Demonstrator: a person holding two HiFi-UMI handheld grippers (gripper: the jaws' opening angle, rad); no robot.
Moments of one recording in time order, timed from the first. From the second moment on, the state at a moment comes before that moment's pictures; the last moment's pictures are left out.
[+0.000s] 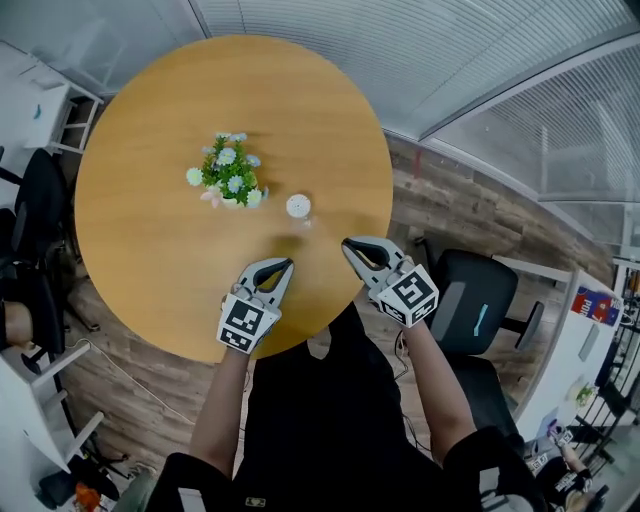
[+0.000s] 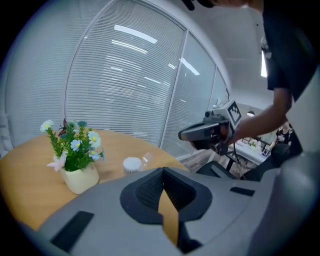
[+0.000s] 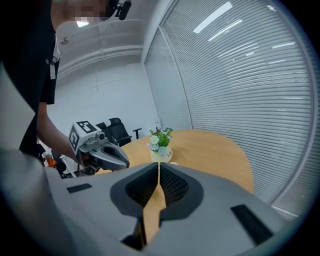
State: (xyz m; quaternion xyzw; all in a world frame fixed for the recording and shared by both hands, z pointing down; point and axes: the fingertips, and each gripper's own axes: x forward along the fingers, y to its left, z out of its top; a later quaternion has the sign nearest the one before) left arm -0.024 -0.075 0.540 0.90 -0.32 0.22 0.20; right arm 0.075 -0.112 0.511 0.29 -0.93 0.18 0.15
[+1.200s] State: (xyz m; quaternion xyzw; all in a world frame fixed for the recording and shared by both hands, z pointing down) left arm -0.014 -0.160 0.649 0.88 -0.34 0.30 0.12; right arm 0.078 -0.148 0.556 0.27 -0.93 0.21 0.17
